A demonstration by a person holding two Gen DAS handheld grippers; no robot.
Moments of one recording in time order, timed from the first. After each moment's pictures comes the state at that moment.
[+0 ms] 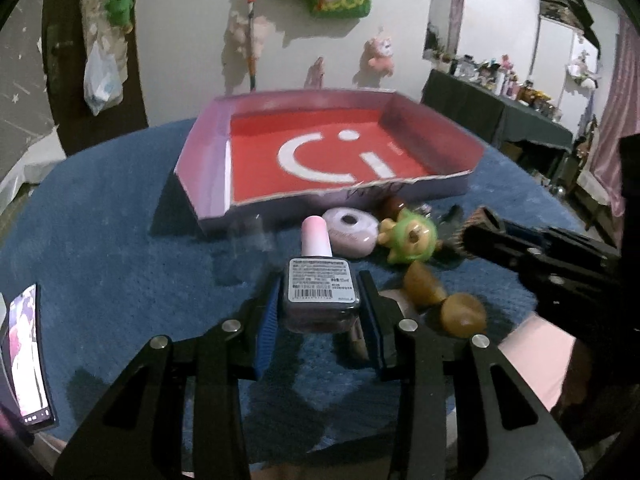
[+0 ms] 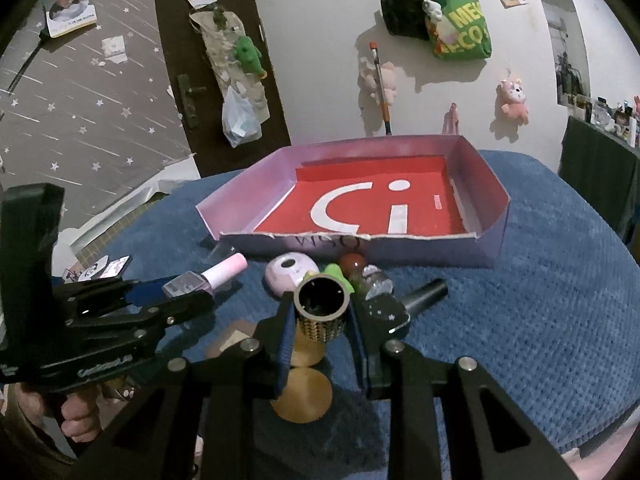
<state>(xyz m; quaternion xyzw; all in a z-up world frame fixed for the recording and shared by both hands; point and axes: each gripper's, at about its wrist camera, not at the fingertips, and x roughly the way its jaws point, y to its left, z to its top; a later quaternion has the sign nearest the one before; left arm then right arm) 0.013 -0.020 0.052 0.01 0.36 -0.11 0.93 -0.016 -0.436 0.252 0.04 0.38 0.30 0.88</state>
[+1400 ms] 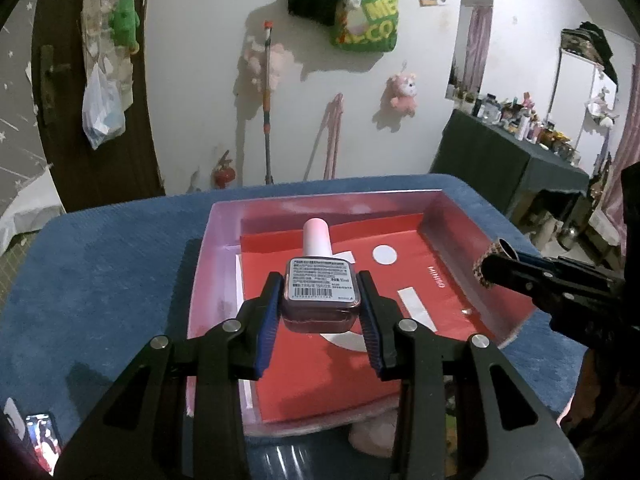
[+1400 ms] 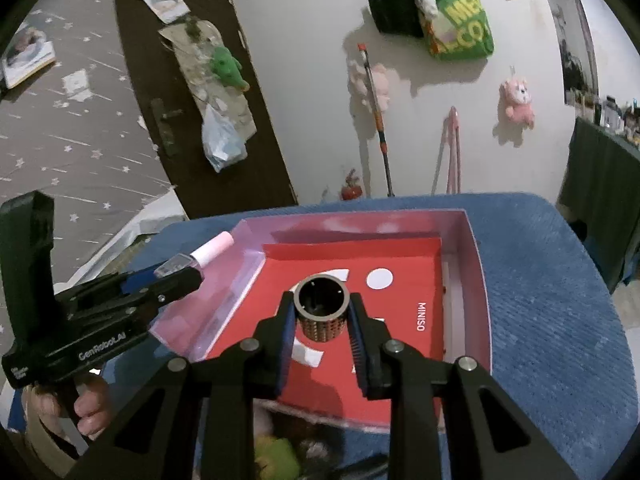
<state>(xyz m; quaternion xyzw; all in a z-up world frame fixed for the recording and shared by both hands) 0.169 -0.012 0.111 -0.02 0.33 -0.08 0.94 0.149 -0.425 0.289 0.06 0.41 0.29 0.86</state>
